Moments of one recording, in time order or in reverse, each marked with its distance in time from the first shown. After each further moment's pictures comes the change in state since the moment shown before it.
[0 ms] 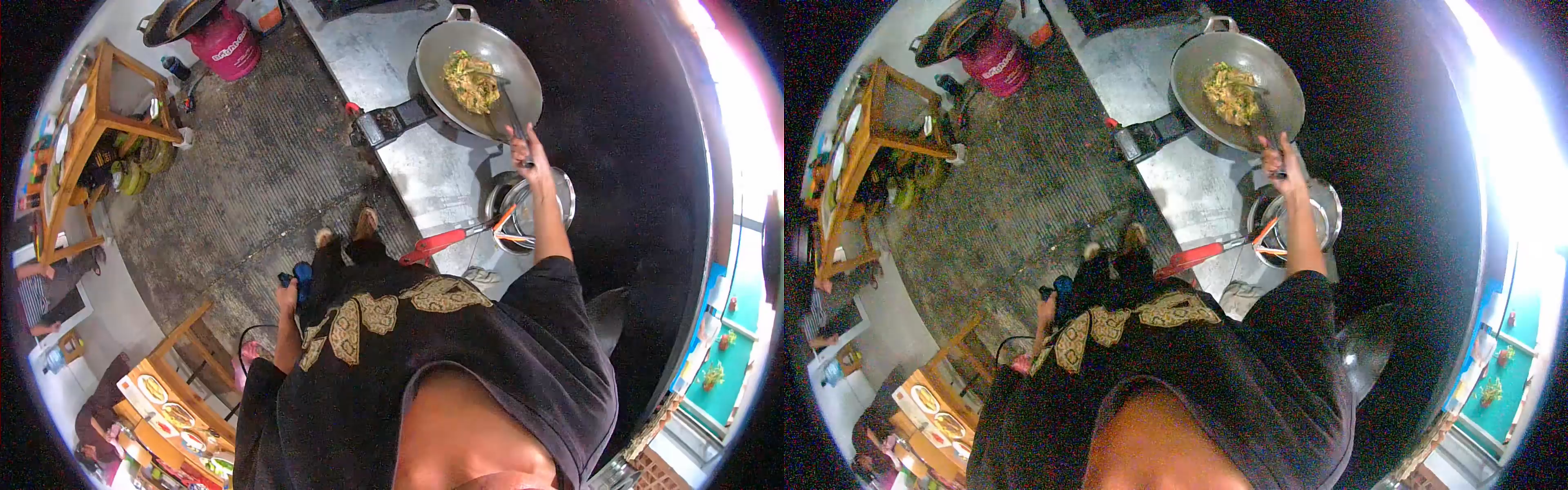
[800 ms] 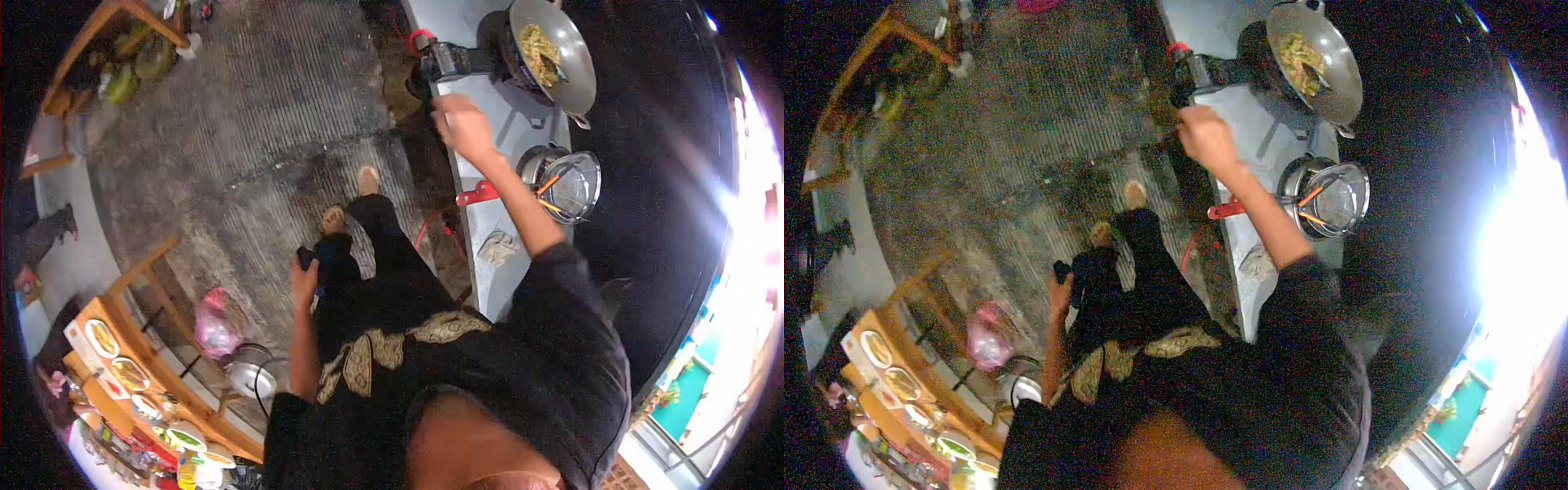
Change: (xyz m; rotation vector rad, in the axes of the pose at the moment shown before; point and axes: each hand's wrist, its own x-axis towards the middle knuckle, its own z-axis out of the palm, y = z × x) left_hand -0.048 -0.154 0.023 -0.528 -0.158 0.175; right_hand 0.018 0.298 0.143 -2.081 -0.321 -1.287
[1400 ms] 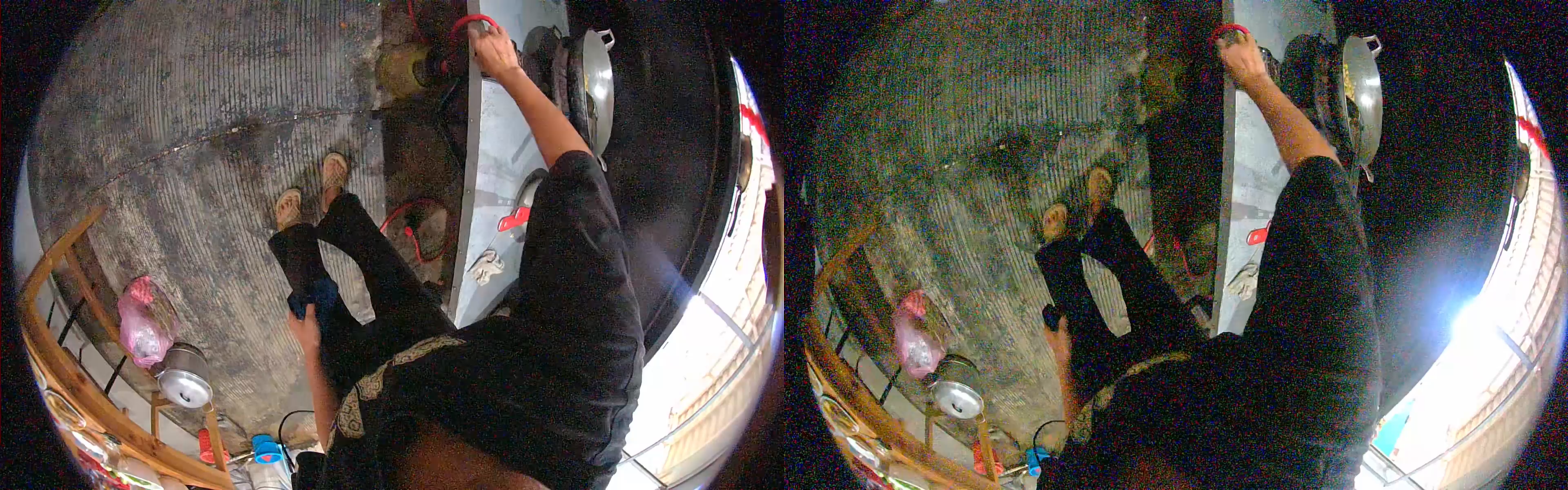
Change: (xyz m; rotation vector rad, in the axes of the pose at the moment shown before) left_hand -0.049 -0.139 0.053 -0.219 0.207 -0.297; right_hand 0.110 0.117 0.167 -0.912 -0.523 -0.414
